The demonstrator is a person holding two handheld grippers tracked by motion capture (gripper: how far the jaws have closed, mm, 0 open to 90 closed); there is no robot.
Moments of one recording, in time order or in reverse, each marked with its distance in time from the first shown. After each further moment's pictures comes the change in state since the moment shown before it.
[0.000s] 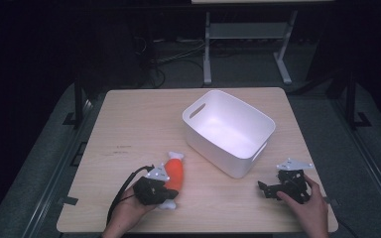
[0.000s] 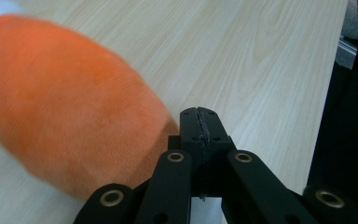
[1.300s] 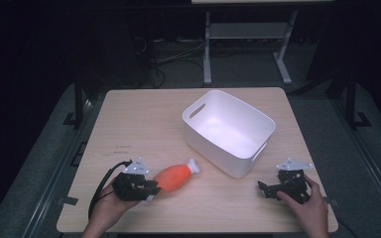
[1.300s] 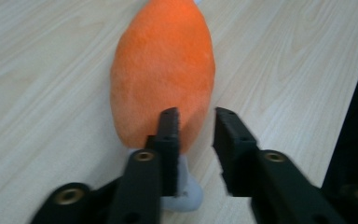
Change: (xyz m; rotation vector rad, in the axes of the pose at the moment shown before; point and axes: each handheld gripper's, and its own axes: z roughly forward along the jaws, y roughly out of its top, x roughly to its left) left arm 0.020 -0.014 -0.041 -0.014 0.103 -0.049; right arm 0.000 0.000 0.000 0.000 0.000 0.000
